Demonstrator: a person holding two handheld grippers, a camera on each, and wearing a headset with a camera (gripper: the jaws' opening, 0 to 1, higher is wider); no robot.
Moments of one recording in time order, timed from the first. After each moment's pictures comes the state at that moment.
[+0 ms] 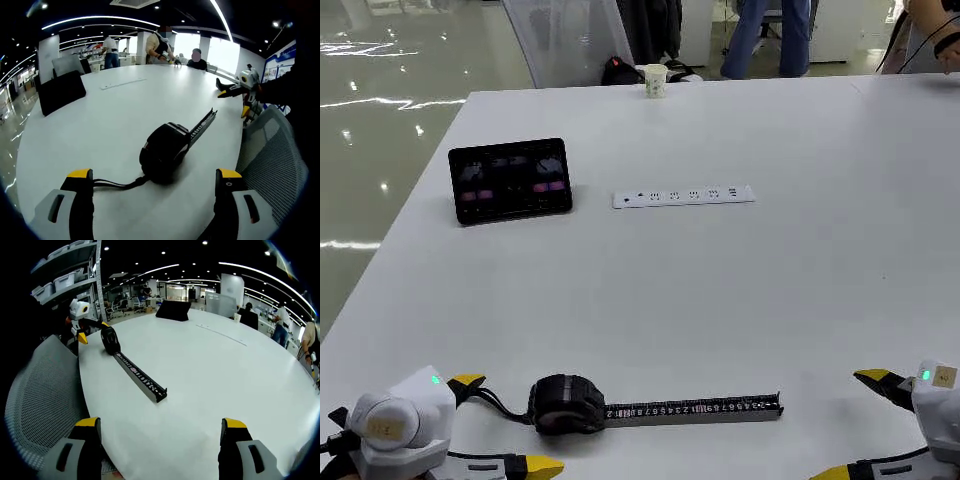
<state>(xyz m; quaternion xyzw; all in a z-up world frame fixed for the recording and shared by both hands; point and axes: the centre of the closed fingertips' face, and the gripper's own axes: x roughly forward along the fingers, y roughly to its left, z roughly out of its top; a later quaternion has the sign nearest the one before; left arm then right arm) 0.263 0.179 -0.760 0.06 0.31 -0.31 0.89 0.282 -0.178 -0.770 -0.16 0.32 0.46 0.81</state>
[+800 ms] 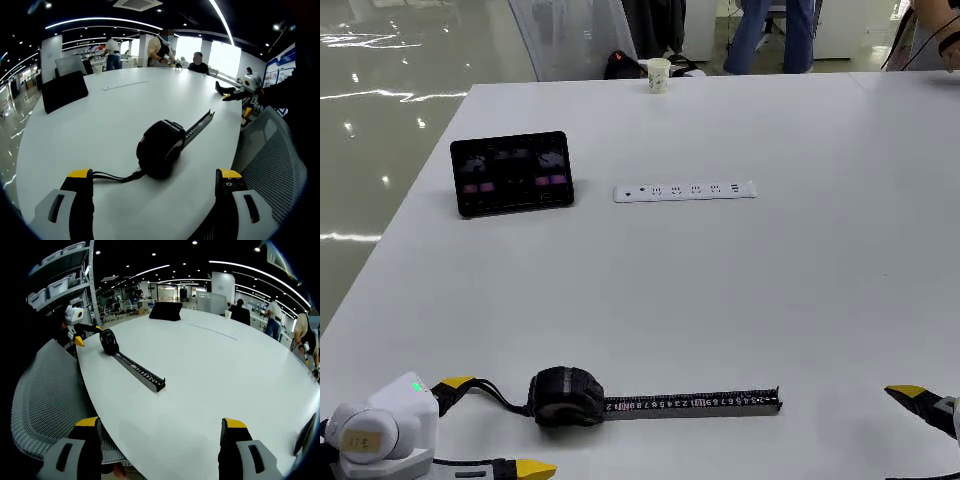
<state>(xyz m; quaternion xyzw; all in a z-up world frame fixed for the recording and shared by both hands) 0.250 0.180 -0.757 0.05 0.31 -0.31 0.90 0.264 -0.200 -0.765 -0.14 0.33 0.43 0.83</state>
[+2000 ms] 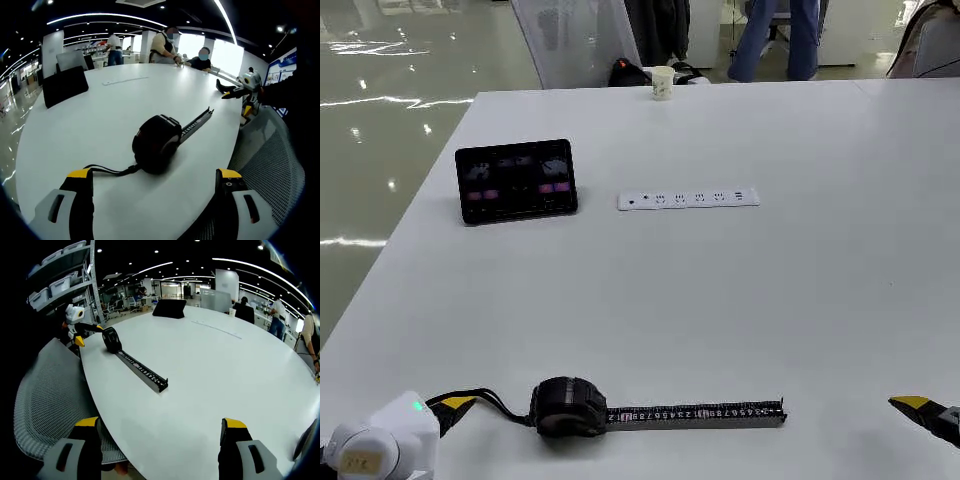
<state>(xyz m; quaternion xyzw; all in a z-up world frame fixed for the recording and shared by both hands) 0.241 0.177 -0.759 0.05 0.33 -0.30 0.89 0.265 -0.195 -0.764 -0.14 0.34 0.45 0.81</state>
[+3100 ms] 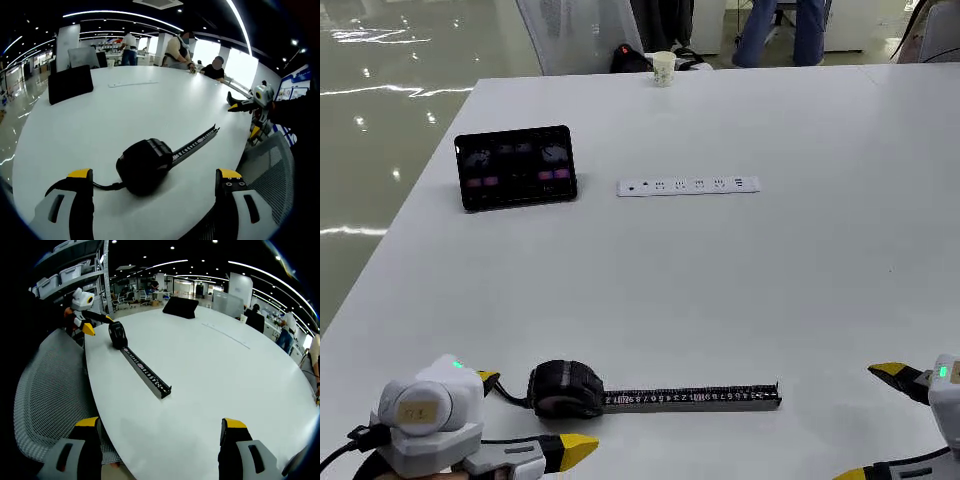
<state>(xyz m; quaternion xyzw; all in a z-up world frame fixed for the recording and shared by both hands) 0.263 0.136 -0.740 0.00 0.33 -0.24 0.91 0.274 -0.183 -0.758 -0.19 0.33 0.48 0.79</state>
